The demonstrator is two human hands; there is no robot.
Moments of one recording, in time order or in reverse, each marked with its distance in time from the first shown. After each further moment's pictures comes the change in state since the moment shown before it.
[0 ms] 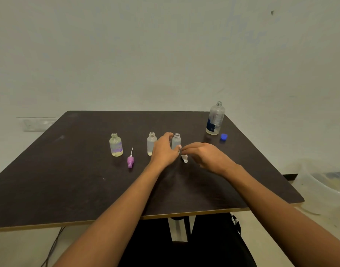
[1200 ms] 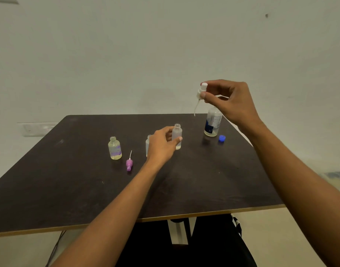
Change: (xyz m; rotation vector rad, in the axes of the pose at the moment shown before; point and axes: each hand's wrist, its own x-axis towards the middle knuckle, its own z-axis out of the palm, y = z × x) left_hand -0.019 0.041 -0.030 -0.188 0.092 0.044; right_hand 0.014 -0.024 -0.159 0.604 0.664 0.280
